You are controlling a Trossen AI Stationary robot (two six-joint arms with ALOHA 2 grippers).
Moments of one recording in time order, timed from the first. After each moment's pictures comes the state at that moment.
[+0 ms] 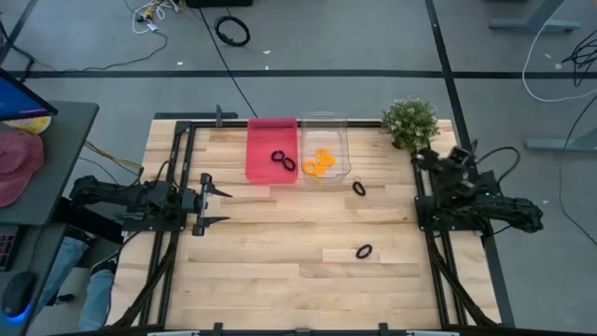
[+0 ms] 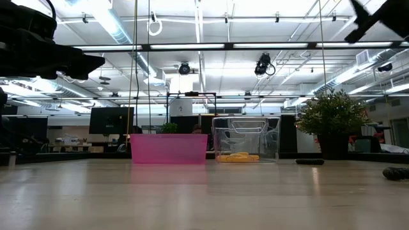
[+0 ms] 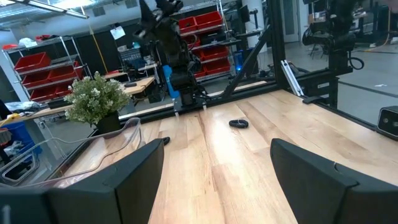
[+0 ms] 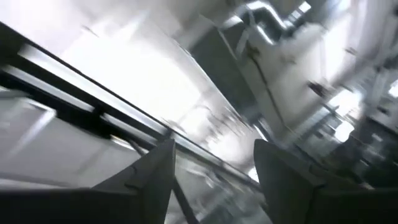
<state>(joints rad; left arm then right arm) -0.18 0.02 0.01 0.06 -0.11 0.21 -0.20 0.00 0.02 0.94 -0.01 0.89</state>
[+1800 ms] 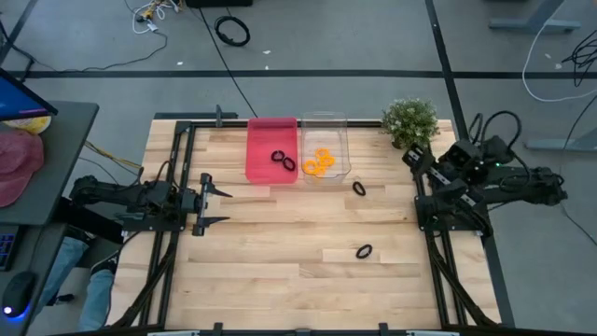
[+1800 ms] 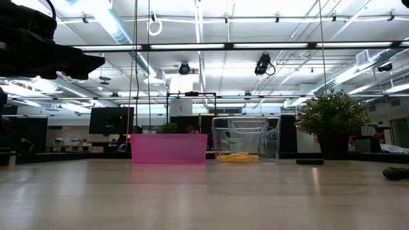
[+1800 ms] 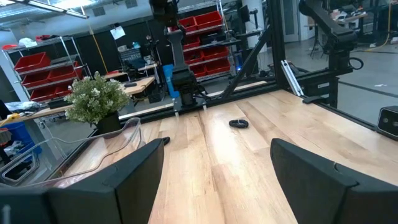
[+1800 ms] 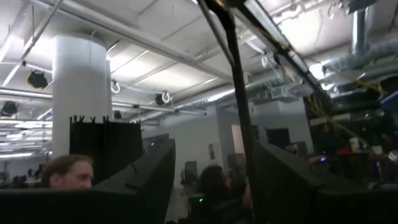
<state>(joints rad) -0.18 0.02 0.01 0.06 -0.11 0.21 -0.03 0.59 0.65 0.58 -0.57 0.49</state>
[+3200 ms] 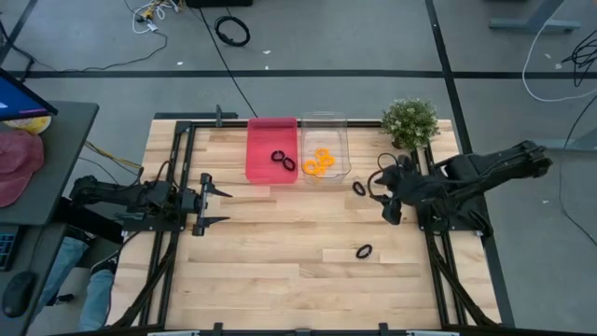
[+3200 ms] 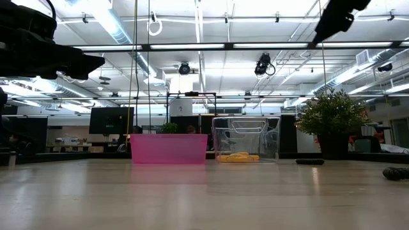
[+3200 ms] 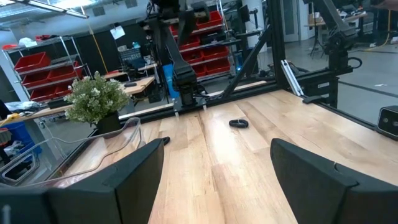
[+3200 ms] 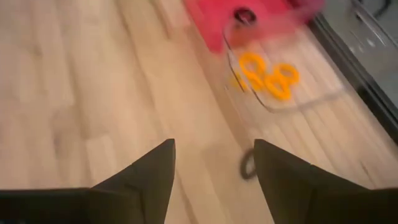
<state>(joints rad) -0.18 0.02 0.01 0.06 -0.11 0.21 0.31 1.01 1.12 -1.07 0.43 0.53</state>
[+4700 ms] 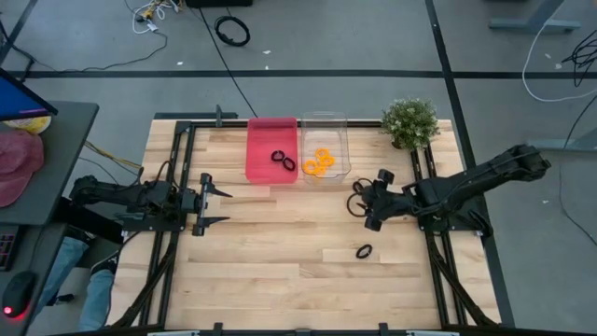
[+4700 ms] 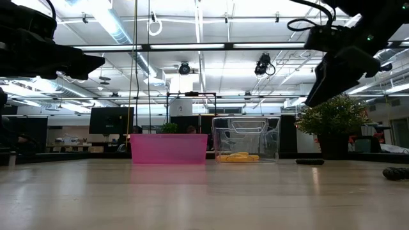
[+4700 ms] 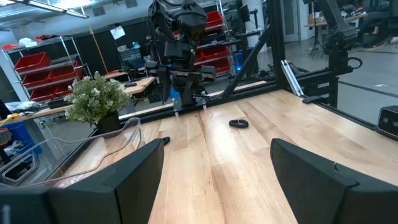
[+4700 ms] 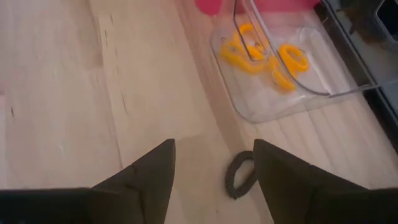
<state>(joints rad) -0.18 0.02 0.01 0.06 -0.11 0.21 0.26 1.08 0.64 -0.56 0.53 0.30</state>
